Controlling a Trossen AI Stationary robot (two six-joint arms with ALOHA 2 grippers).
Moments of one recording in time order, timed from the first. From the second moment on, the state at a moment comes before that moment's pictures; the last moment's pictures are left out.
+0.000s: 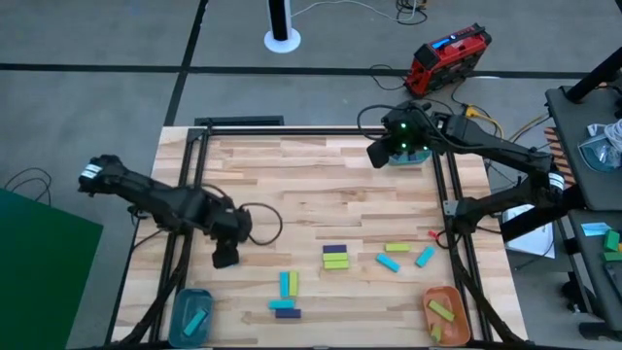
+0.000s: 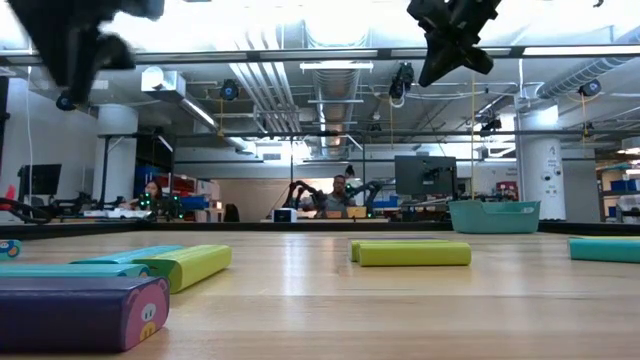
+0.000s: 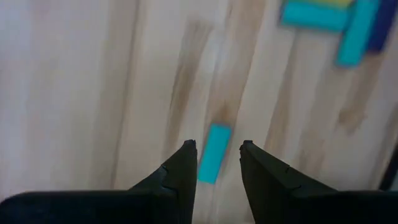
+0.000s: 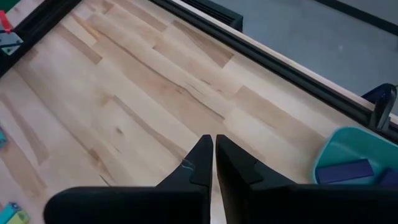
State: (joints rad) left arm -0.33 1.26 1.09 -1.21 0.00 -0.56; right arm -0.43 1.28 1.32 -0.89 0.11 0.44
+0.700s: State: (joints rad) left arm -0.50 1.26 0.68 -0.83 -0.01 -0.61; right arm -0.43 1.28 1.32 -0.89 0.11 0.45
